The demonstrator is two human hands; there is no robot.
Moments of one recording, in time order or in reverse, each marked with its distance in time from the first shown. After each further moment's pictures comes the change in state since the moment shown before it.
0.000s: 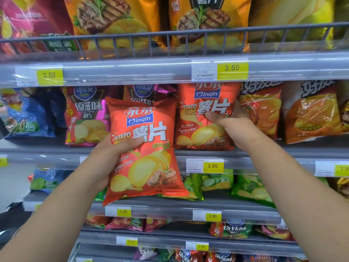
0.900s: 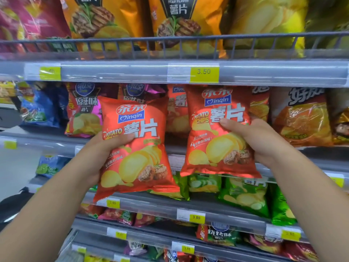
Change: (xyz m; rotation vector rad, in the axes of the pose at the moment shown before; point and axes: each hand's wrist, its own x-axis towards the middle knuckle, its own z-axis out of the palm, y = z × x) left_hand -0.027 -0.002 0.045 -0.039 0.066 0.050; right_hand -0.035 -0.025 -0.084 0.120 -0.211 0.199
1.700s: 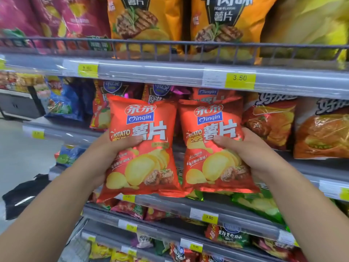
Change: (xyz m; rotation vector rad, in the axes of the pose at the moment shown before) left_hand -0.028 0.017 -0.036 0.010 0.056 0.014; right_hand -0.012 0.008 0.063 -0.027 -0.151 0.070
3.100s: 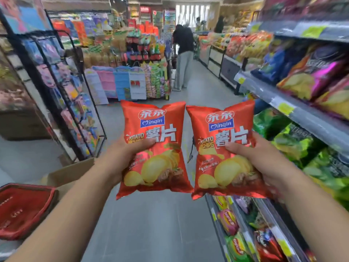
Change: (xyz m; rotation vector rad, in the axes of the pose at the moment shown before) left_hand -0.390 -0.059 0.067 -0.062 1.183 0.082; right_hand -0.127 0.062 0.147 0.029 -1.092 0.029
